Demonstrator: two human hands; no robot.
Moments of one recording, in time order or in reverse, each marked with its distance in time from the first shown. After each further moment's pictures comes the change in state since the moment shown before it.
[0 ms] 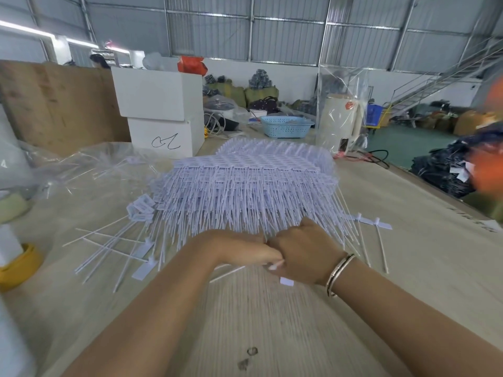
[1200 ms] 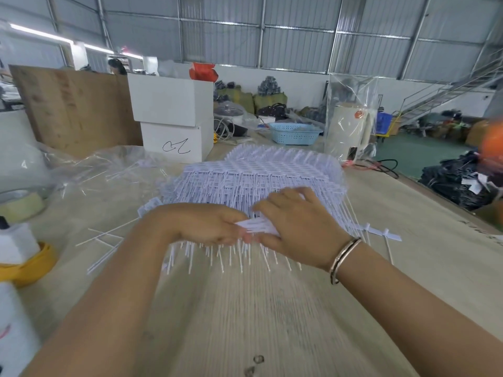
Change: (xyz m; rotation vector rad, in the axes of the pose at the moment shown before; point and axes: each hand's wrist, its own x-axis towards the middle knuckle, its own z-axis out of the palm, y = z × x) left_hand -0.050 -0.038 -0.049 -0.208 0.137 0.141; right_hand 0.024 -0.004 -0.043 -0.036 0.204 0.002
